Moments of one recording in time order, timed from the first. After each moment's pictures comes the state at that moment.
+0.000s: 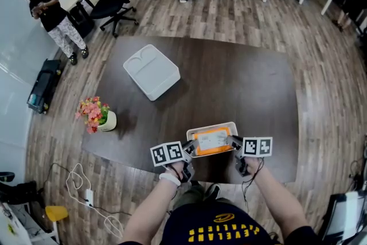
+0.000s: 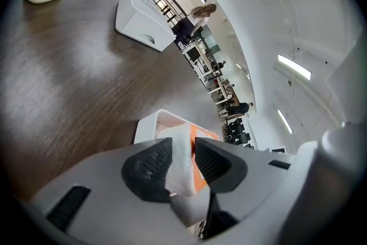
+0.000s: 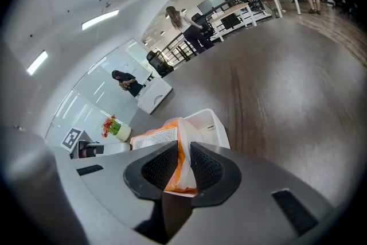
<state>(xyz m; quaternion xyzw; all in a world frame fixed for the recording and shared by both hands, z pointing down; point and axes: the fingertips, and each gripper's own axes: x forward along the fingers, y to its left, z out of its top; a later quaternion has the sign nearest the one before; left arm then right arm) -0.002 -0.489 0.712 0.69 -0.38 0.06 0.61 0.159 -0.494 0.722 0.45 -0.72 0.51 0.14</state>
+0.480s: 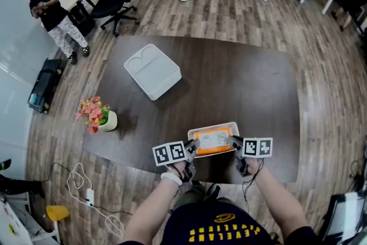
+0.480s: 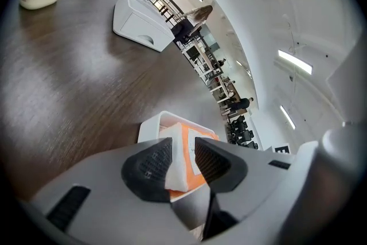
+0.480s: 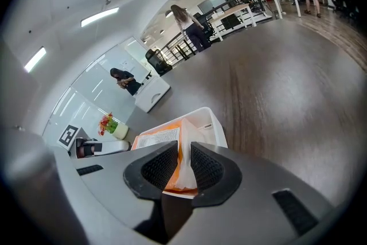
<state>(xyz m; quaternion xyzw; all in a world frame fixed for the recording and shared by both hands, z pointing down) -0.003 -0.493 0.720 0.69 -0.39 0.07 0.60 0.160 -0.495 0.732 0.45 -0.72 0.50 0.16</state>
